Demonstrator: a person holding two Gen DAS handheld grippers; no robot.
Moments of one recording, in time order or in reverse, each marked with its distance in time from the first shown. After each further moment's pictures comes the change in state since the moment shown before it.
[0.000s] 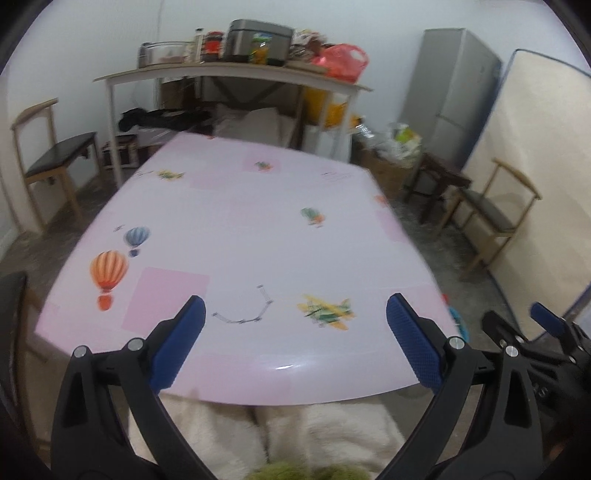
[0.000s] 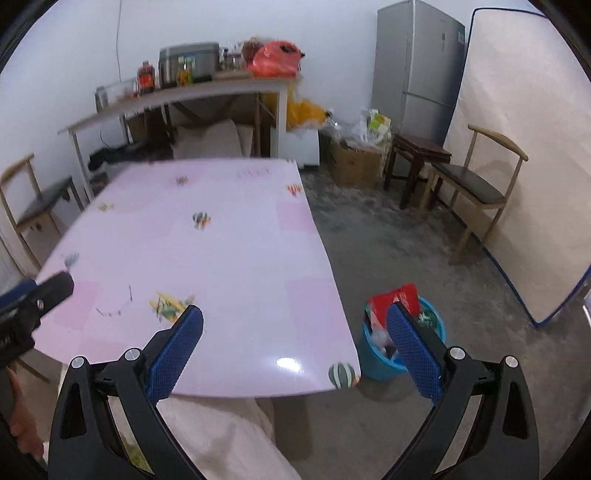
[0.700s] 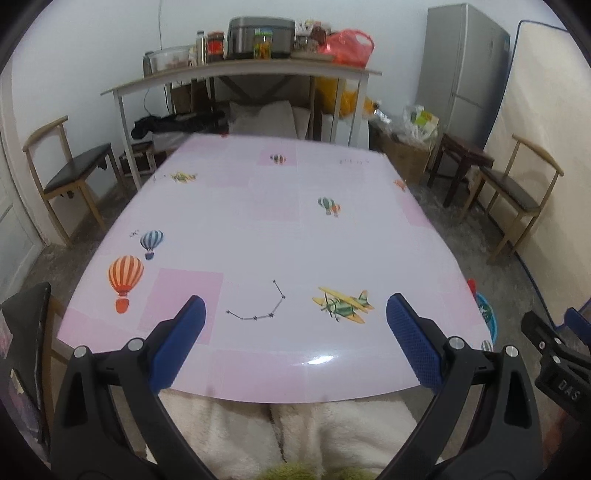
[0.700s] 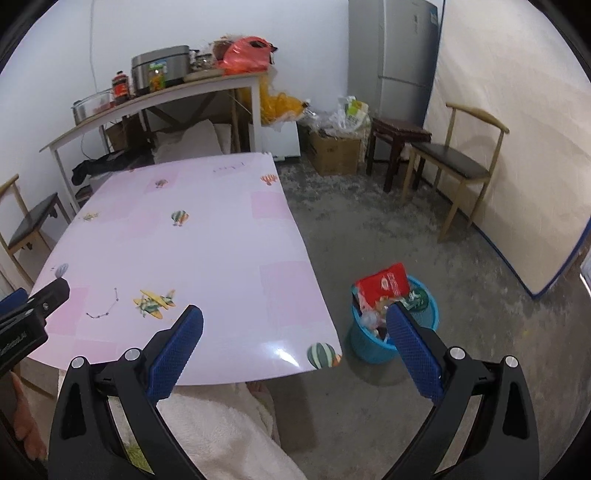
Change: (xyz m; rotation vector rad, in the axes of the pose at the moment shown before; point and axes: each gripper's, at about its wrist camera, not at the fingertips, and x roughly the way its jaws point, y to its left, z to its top) left arm 0.007 -0.026 0.002 0.077 0.042 0.111; right arm 0.002 -0.038 -0.012 0.114 0.033 -0.040
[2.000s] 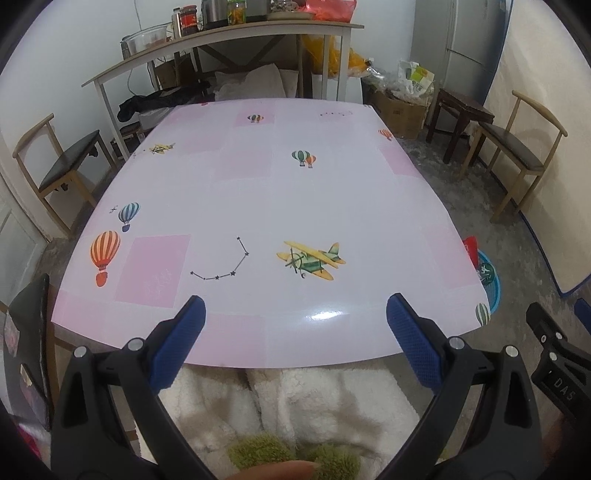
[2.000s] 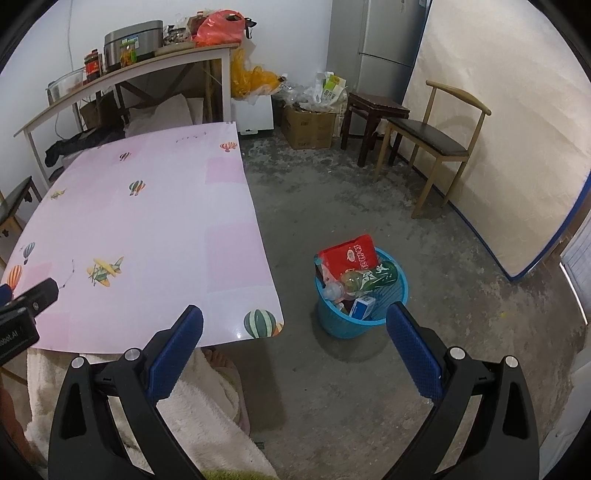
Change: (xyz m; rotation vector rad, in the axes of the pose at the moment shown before) left arm 0.012 -0.043 -0.015 0.064 0.152 0.020; right arm 0.019 -0.035 -0.012 -0.003 0.083 -0.088
